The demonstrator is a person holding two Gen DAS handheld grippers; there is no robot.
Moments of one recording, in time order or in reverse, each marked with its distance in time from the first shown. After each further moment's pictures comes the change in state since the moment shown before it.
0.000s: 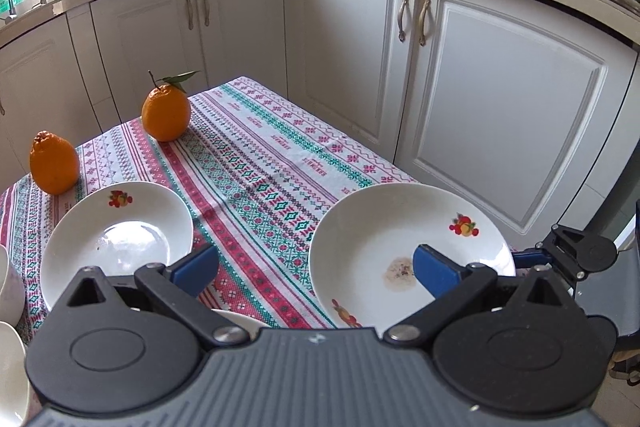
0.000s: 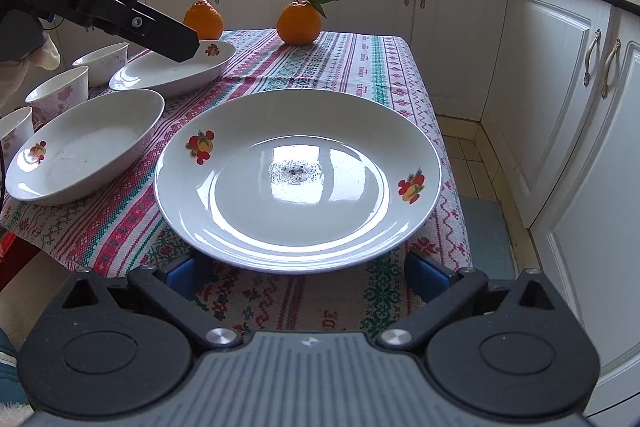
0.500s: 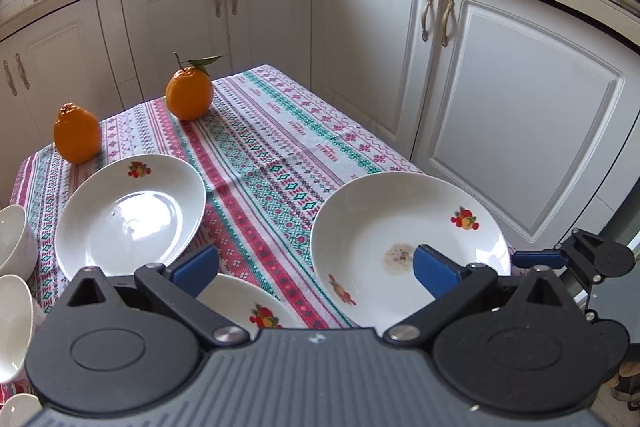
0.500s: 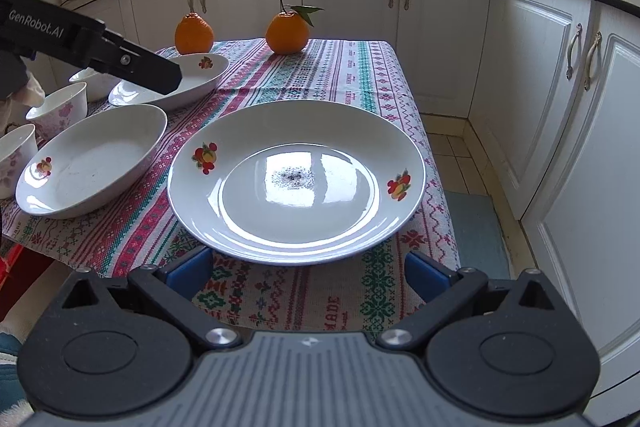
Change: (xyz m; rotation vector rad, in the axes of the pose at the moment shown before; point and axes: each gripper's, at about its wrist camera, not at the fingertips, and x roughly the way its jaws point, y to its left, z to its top) left arm -0.016 -0.011 -0.011 -0.067 0.010 0.059; right arm -0.022 0.005 -0.001 0.037 -0.016 -0.031
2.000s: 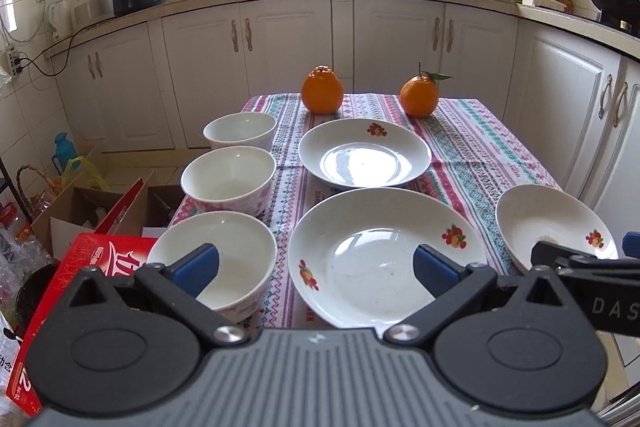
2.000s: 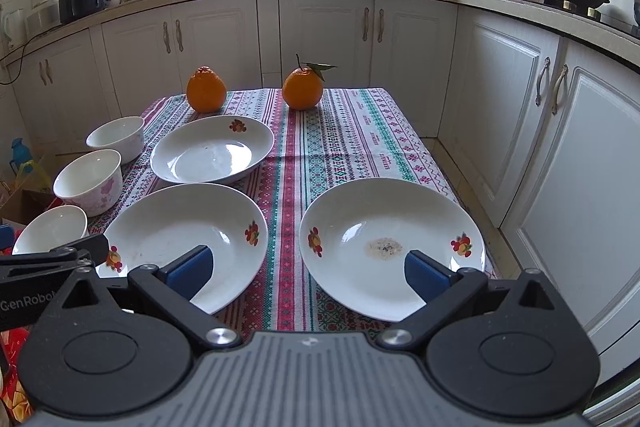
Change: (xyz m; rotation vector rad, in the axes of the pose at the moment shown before) left arm -0.112 0.026 -0.102 -0.374 -0.107 0.528; right arm -0.049 0.119 0.063 0.102 -0.060 -0.139
